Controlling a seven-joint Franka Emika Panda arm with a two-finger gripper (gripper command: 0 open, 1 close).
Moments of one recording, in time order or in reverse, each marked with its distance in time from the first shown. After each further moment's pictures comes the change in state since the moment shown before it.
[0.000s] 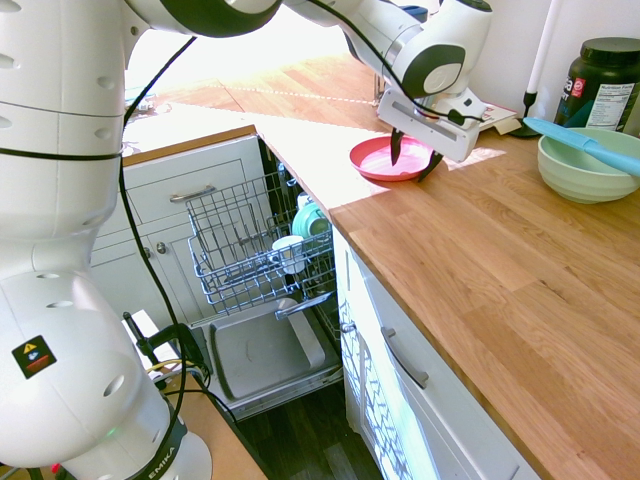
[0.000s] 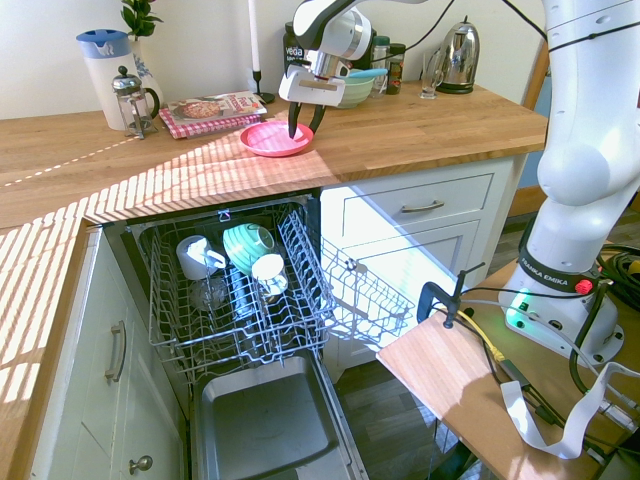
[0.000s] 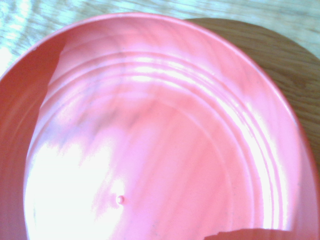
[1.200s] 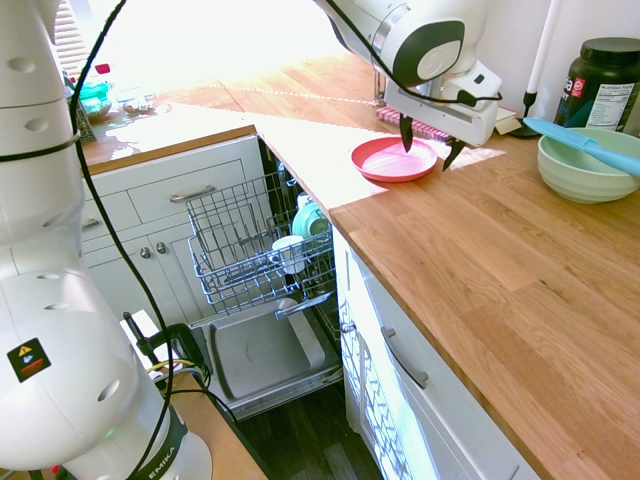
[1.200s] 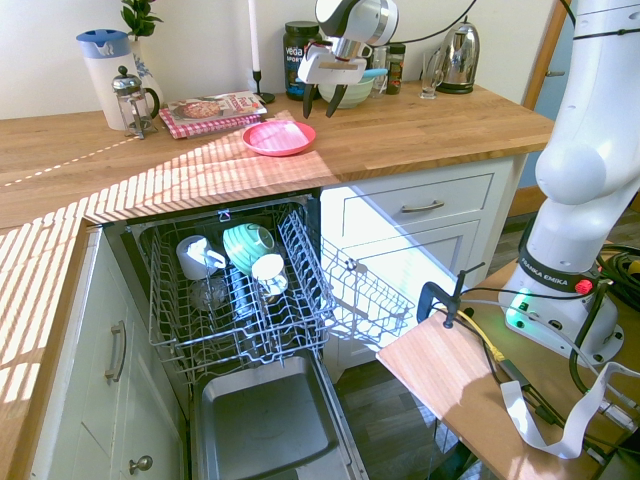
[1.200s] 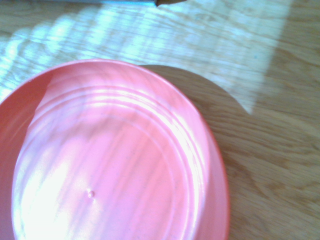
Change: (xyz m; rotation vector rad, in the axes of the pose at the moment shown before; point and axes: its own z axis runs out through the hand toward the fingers) arm -0.010 0.029 -0.051 0.036 0.159 -0.013
